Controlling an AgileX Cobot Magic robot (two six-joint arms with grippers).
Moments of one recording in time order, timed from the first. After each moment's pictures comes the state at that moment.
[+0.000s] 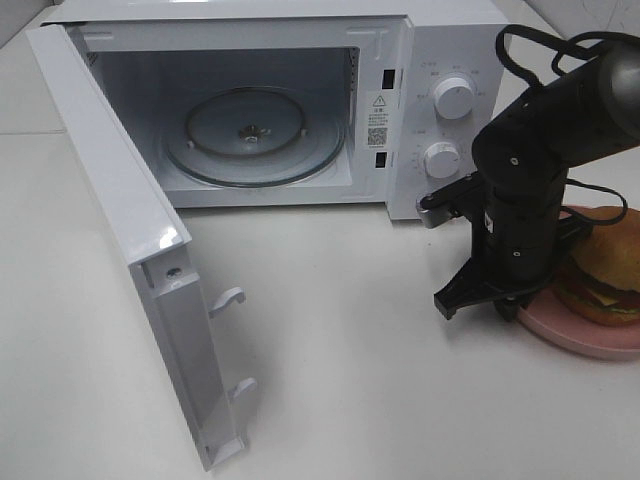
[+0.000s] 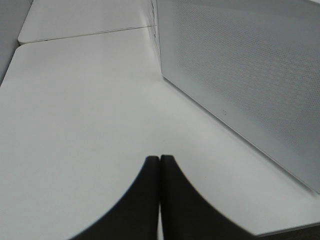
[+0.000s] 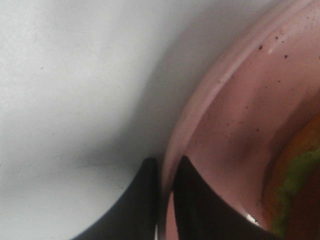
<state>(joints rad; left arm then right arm) -0.01 0.00 -0.50 -0.13 1.06 0.20 0.44 1.99 -1.03 -0.41 0.67 0.28</state>
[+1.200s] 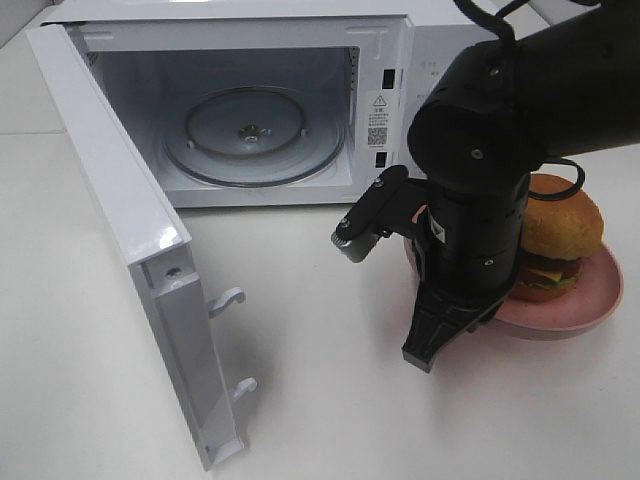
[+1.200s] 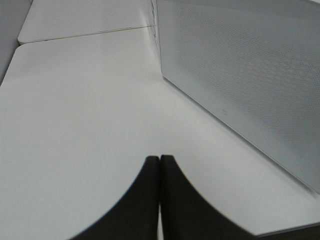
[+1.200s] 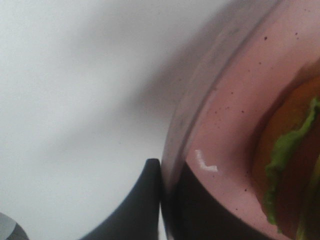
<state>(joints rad) -0.01 0.00 -0.50 -0.13 1.06 0.20 0.77 1.76 -1.01 -0.40 0.89 0.06</state>
